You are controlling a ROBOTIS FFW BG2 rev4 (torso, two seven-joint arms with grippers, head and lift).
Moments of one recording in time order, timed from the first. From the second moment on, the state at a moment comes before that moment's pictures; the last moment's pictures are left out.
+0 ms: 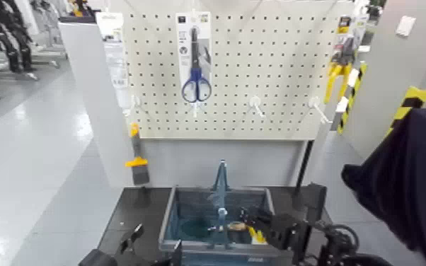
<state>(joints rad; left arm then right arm) 0.29 0.14 -0.15 -1.70 0.12 -0.18 -0.26 -0.10 -0.04 0.00 -1.49 -0.29 0.50 0.67</state>
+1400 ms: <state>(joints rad) 0.30 0.15 -0.14 -1.71 0.12 -0.18 -0.26 0.20 0.00 -0.02 -1.73 -0.23 0.07 0.42</state>
